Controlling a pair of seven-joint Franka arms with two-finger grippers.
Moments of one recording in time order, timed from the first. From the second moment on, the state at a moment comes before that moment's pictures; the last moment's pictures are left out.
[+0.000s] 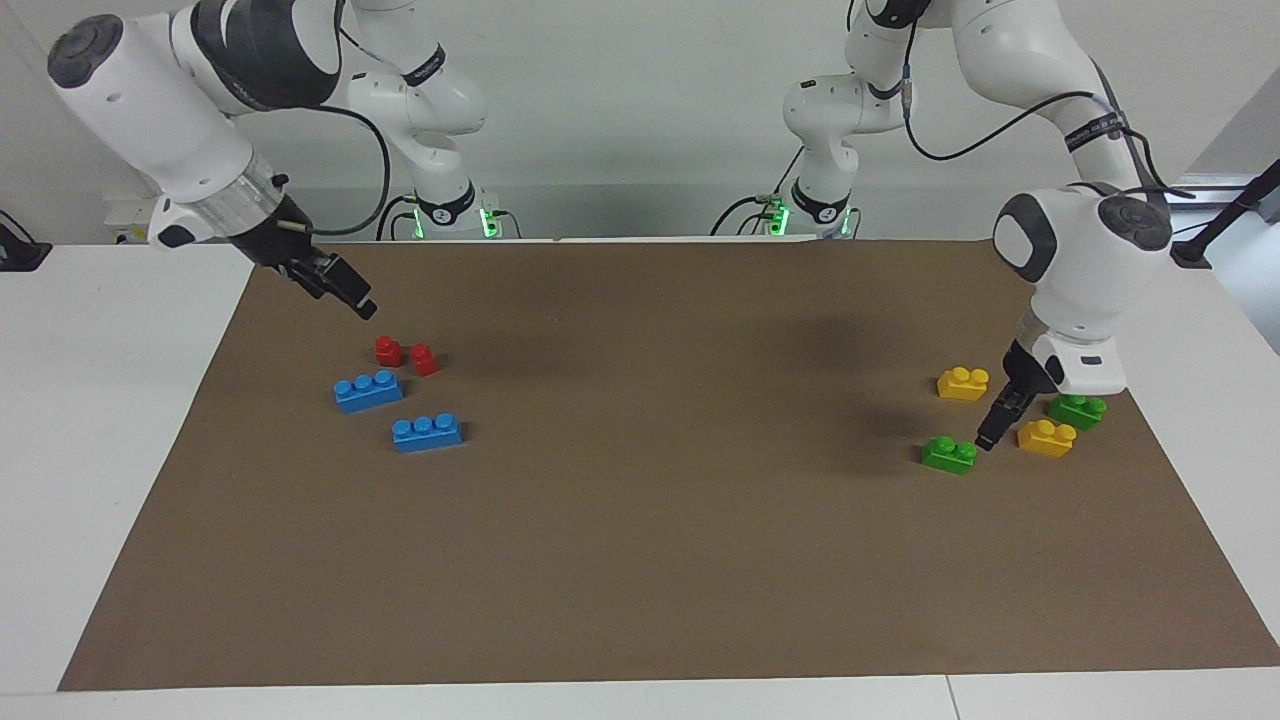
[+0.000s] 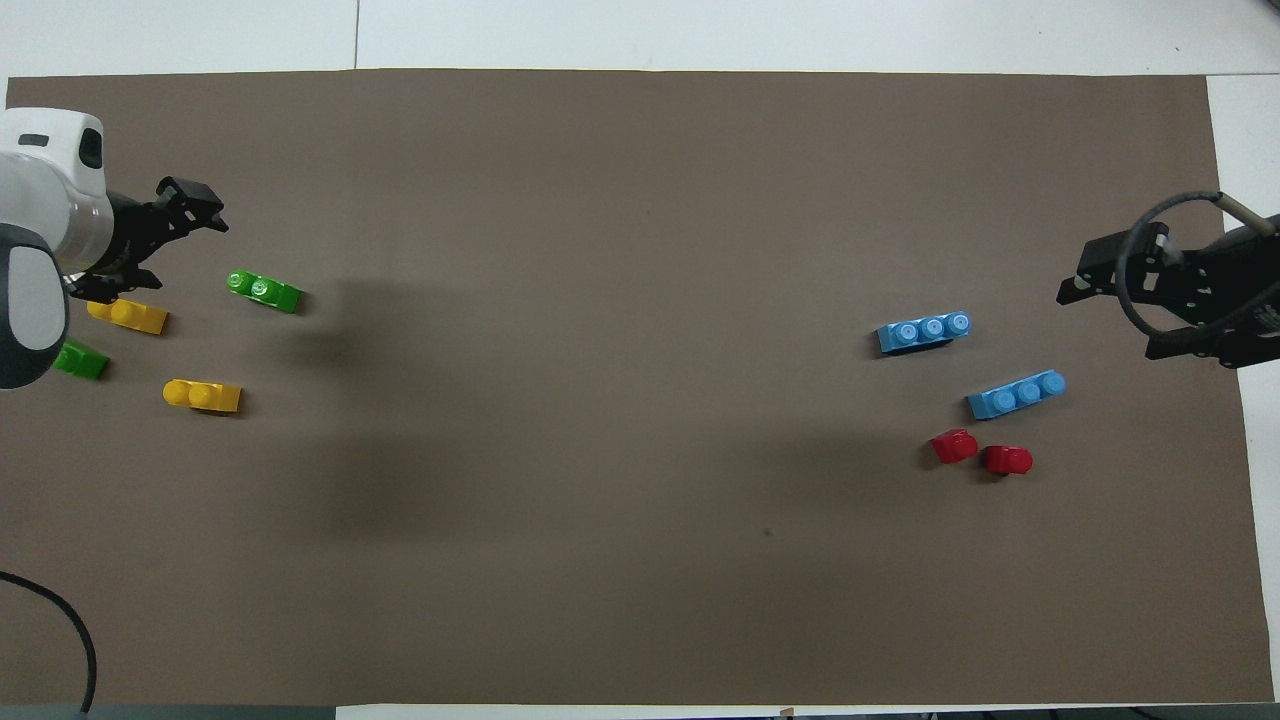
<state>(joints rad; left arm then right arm) 0.03 0.19 0.00 -1.78 0.01 2.11 -0.51 -0.10 -0.04 0.03 -1.71 0.20 1.61 0.33</state>
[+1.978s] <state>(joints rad) 0.02 -0.05 -0.03 -1.60 0.01 1.59 0.00 -0.05 -0.05 0.04 -1.68 -0.02 1.65 -0.08</state>
